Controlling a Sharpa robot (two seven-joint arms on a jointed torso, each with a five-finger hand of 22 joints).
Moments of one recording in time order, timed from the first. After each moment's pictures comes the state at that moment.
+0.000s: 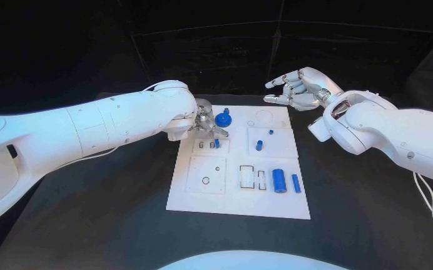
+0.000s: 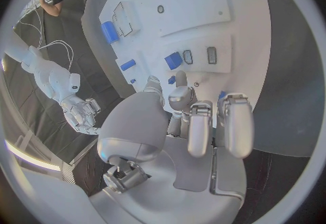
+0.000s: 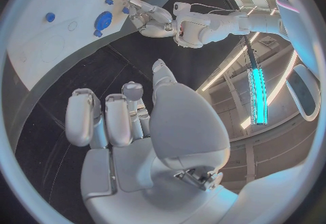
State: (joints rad) left arm 1.33 -0.53 -0.12 1.24 -1.01 0.17 -0.56; left_hand 1.13 0.07 -0.20 0.29 0.05 0.95 0.05 0.59 0.45 1.32 -0.02 1.12 1.02 1.47 -0.07 1.57 1.31 0.06 1.47 0.03 1.44 1.31; right arm 1.27 -0.86 -0.05 1.52 -0.84 -0.39 0.13; right_hand 1.37 -0.05 -0.09 0.21 0.21 0.84 0.18 0.11 0.07 1.19 0.09 1.03 1.02 1.47 0.01 1.35 1.22 0.05 1.36 0.12 1.41 1.28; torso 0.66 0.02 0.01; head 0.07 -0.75
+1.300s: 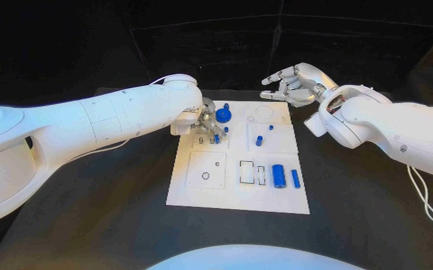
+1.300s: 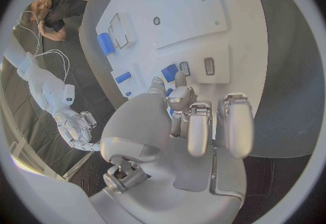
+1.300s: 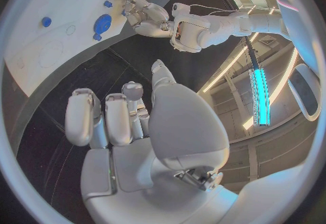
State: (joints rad) left arm 1.32 -0.46 -0.12 1.16 -1.02 0.31 -0.59; left_hand 1.19 0.10 -0.19 0.26 0.05 0.92 0.05 0.63 0.50 1.32 -0.02 1.14 1.04 1.47 -0.08 1.57 1.31 0.06 1.47 0.03 1.44 1.31; right arm 1.27 -0.83 -0.05 1.49 -0.84 -0.38 0.11; right_hand 1.39 -0.04 -0.10 0.21 0.22 0.84 0.18 0.12 0.07 1.19 0.09 1.03 1.01 1.47 0.01 1.34 1.22 0.05 1.36 0.12 1.41 1.27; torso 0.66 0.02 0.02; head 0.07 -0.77
